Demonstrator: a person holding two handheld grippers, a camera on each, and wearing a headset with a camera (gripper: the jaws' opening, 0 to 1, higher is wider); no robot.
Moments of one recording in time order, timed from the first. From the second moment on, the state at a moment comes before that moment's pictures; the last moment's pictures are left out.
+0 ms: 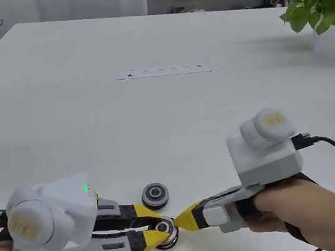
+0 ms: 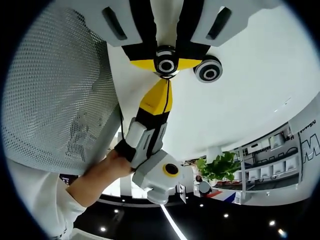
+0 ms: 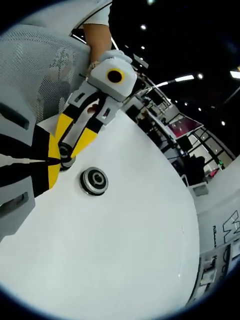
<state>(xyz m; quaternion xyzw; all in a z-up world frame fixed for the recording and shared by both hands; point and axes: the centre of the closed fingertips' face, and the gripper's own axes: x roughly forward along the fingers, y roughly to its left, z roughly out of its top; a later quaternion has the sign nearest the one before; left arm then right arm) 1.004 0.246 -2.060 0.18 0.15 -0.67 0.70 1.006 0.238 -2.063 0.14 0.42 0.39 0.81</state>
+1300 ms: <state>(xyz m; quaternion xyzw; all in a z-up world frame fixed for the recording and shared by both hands) 1.004 0.244 -2.058 0.18 0.17 -0.67 0.70 1.008 0.245 -2.054 0.13 0.41 0.39 0.81</state>
